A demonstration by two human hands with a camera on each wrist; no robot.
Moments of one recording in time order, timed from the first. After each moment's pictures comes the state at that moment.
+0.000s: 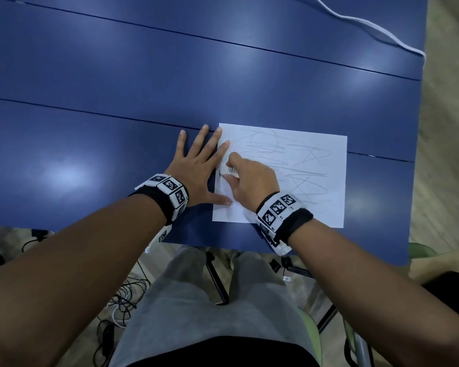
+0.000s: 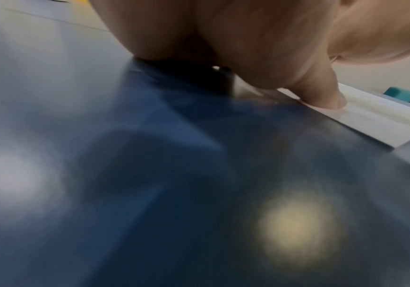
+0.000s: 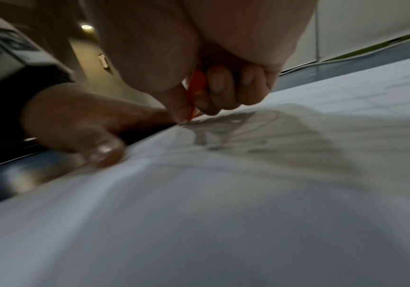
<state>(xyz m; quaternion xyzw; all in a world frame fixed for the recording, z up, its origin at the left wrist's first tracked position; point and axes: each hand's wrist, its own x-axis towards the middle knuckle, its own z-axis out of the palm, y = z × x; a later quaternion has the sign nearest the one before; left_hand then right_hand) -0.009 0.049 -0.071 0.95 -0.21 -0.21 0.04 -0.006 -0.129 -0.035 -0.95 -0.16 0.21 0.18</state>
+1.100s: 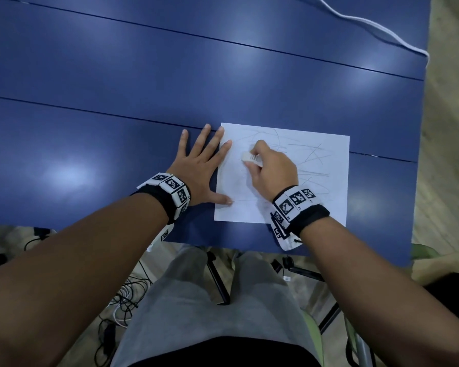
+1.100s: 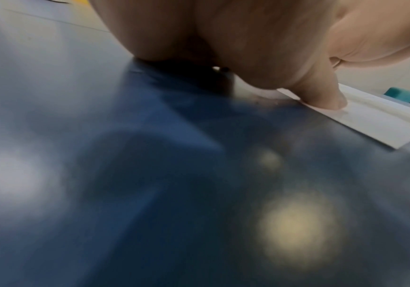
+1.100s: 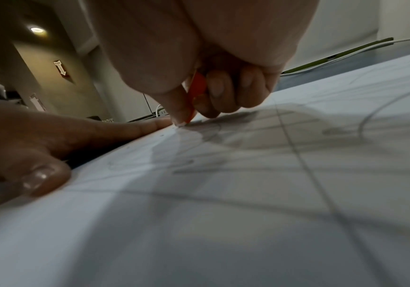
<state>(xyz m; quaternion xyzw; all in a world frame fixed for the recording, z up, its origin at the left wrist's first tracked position) -0.008 0.050 -0.071 0.95 -0.21 -0.23 0.04 0.010 -0.157 -0.038 -0.96 -0.07 0.16 0.21</state>
